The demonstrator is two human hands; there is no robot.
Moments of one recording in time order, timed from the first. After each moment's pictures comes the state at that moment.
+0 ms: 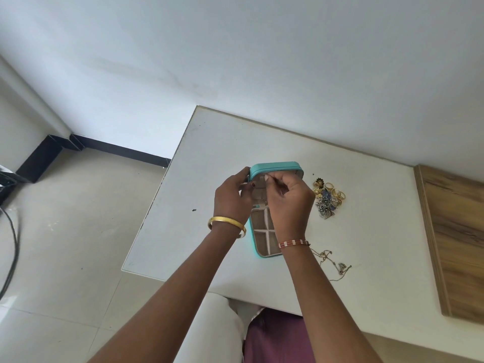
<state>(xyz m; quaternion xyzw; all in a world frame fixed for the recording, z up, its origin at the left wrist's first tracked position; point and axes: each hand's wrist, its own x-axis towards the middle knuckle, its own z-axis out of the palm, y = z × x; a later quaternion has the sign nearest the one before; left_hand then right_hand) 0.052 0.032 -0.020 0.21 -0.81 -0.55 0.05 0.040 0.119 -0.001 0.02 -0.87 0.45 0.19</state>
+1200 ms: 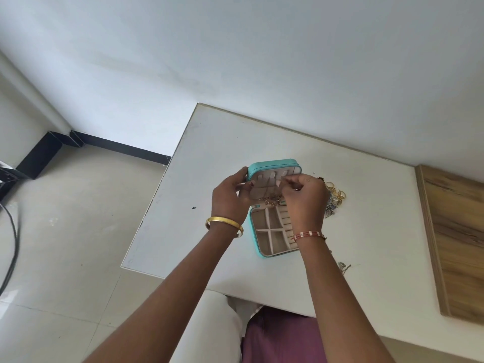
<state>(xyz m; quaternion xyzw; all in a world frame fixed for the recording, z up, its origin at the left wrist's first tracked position) 0.056 0.029 -0.024 0.21 -0.79 -0.58 0.06 0.024 0.144 -0.003 -0.09 -0.91 0.41 0.06</state>
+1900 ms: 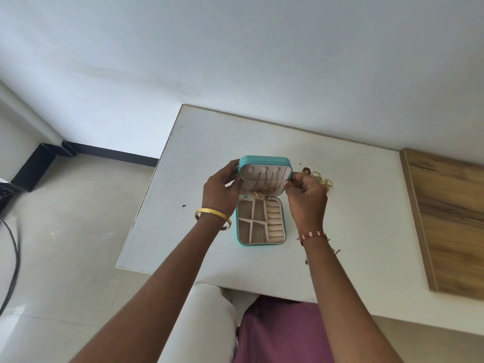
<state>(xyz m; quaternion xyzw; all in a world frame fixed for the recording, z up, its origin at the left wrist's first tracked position) 0.053 0.031 -0.023 0.15 -0.80 -0.58 0.04 0.032 0.179 -0.018 -0.13 -0.83 0.53 0.06</state>
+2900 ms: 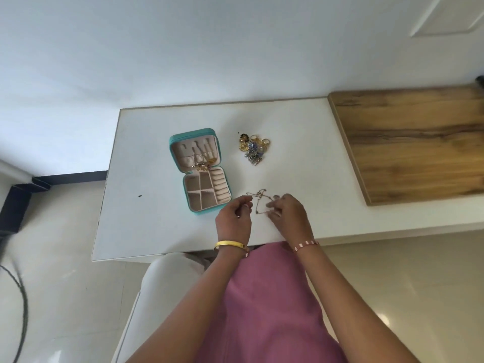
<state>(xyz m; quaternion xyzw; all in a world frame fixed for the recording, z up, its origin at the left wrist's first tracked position) 0.157 0.169 -0.022 0.20 -0.78 -0.59 -0.04 0.145 0.295 -0.055 -0.05 -0.94 0.33 -0.05</state>
